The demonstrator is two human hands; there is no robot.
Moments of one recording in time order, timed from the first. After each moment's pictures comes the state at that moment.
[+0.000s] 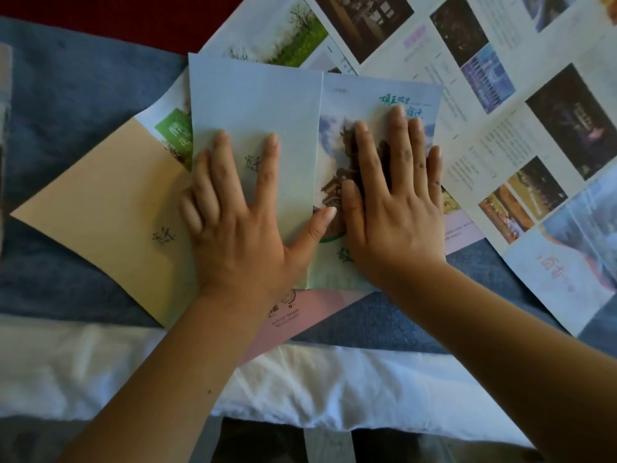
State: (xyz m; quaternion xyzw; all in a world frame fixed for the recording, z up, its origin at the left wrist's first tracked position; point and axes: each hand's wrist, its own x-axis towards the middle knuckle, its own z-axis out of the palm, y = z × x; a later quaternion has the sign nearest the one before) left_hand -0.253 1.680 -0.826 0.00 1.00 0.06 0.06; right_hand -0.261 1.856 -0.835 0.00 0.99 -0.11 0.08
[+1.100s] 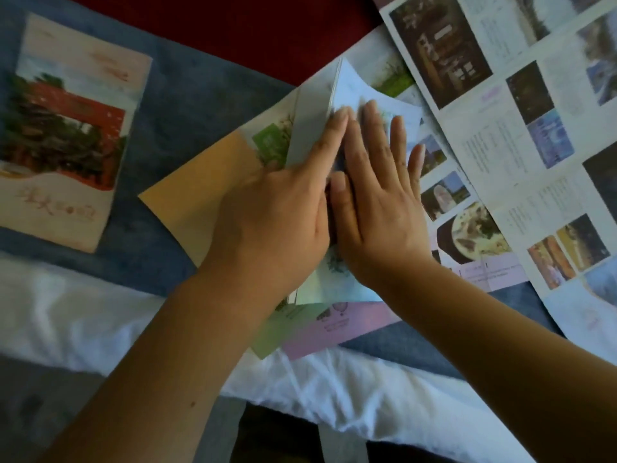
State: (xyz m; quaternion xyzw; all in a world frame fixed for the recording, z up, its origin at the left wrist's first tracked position) left_hand -0.289 1.630 -0.762 0.04 0.97 0.22 0.12; right_hand -0.293 1.778 -0.806 -0.10 0.95 -0.26 0.12
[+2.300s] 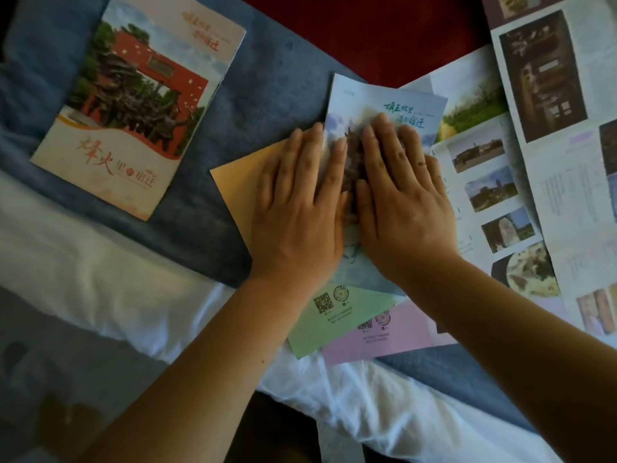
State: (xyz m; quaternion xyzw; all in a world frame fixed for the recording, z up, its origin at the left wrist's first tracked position) left_hand -0.257 1.601 -0.838 -0.04 0.99 0.11 0.00; right_hand -0.312 1.743 -0.824 -0.20 0.96 -0.13 0.15
